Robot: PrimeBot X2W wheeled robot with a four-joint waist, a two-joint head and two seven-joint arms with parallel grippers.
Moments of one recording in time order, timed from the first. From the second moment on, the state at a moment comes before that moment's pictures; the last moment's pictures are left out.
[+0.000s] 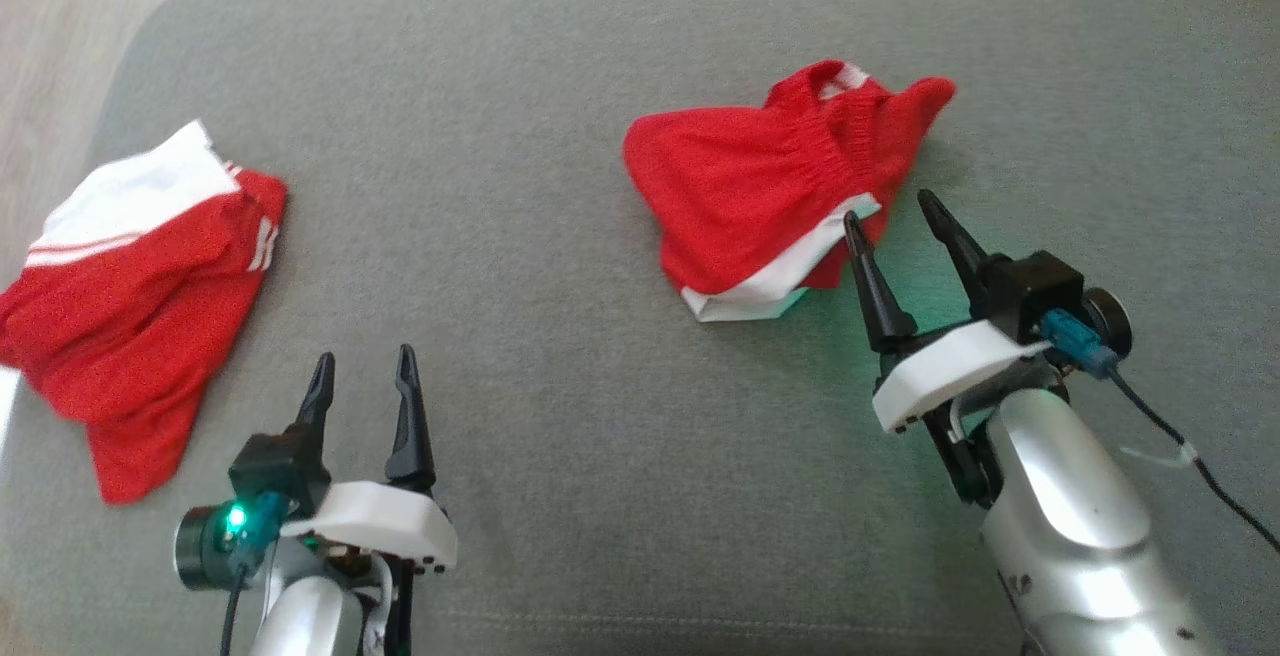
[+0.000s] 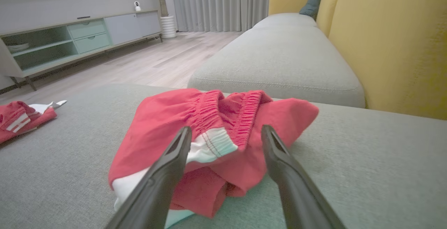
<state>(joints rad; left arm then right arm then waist) -0.07 0.04 -0.19 0.27 -0.18 0.16 -0.26 -0.45 -0.06 0.24 0.63 0.12 0.12 -0.25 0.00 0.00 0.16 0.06</state>
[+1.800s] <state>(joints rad) -0.08 0.04 -0.24 0.28 -0.22 0.16 -0.26 -0.36 -0.20 0.25 0.60 0.26 0.12 -0.26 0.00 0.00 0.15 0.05</state>
